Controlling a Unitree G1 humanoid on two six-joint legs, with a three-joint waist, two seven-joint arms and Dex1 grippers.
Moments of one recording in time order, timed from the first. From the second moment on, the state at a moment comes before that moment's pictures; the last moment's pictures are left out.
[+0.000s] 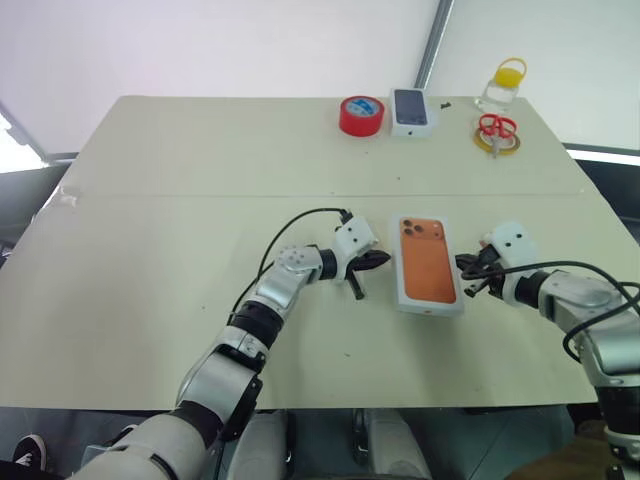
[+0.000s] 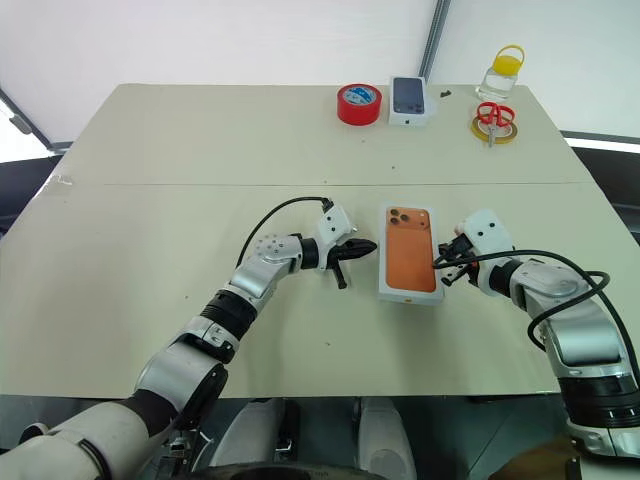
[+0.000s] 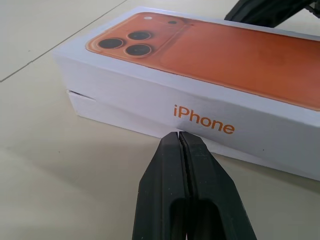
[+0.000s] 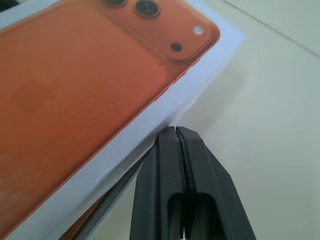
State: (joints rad) left arm -0.78 -0.02 -0.26 0.71 0.01 0.01 -0.82; right arm -0.21 -0.79 -0.11 -0.16 0.27 0.63 0.64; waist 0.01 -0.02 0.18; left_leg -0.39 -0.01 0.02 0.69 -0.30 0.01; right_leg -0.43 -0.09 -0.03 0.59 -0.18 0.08
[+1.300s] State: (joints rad) left arm -0.76 -0.04 -0.29 0.69 0.04 -0.01 -0.77; right arm -0.37 -0.71 -0.04 0.06 0.08 0.49 0.55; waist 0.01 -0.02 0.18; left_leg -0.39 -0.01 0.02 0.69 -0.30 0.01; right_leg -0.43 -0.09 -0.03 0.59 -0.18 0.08
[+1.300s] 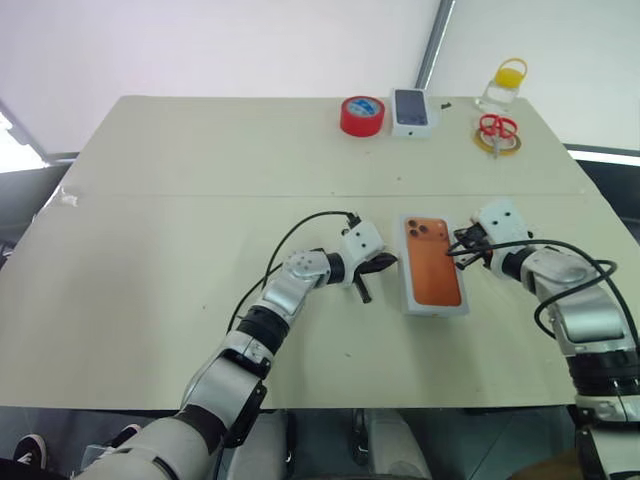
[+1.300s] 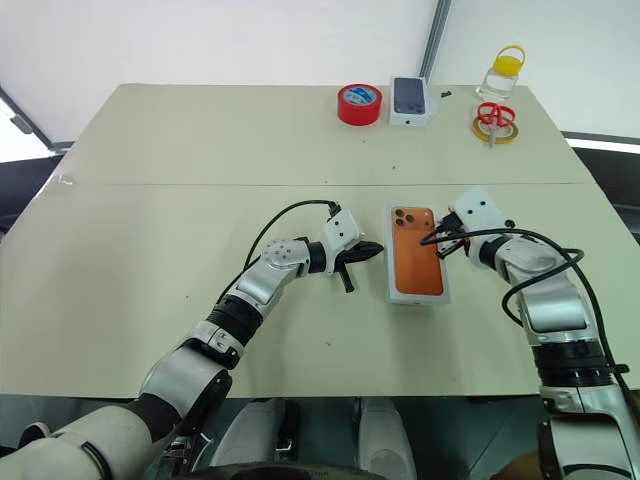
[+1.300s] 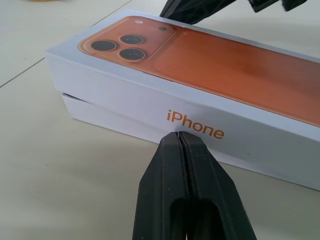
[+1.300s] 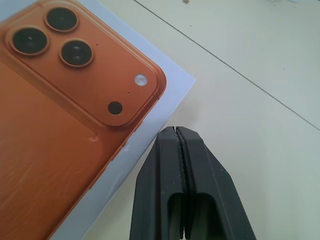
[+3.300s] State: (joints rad) left arm -0.58 0.04 -0.35 0.38 0.01 0.15 -0.87; right arm -0.16 -0.78 -0.13 -0.10 0.10 0.53 0.65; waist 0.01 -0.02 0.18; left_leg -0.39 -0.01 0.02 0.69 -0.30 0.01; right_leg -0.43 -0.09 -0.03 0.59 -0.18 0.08
